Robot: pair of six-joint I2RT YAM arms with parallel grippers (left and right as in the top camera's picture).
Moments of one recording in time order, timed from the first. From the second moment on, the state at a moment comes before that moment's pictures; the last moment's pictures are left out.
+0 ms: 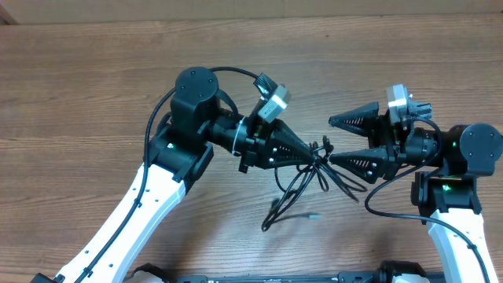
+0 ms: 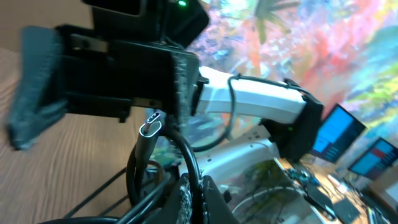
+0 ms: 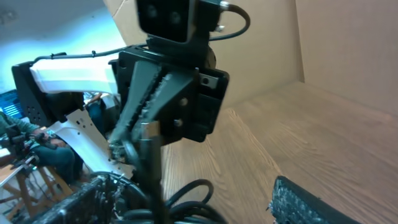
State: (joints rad) left arm -0.49 1.36 1.13 0.14 1.44 -0.50; right arm -0.07 1.04 0.73 0.61 -1.50 0.60
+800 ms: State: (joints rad) left arm -0.54 1.36 1.13 0.07 1.28 -0.52; right arm -0.07 1.04 0.73 0.65 -1.54 0.60
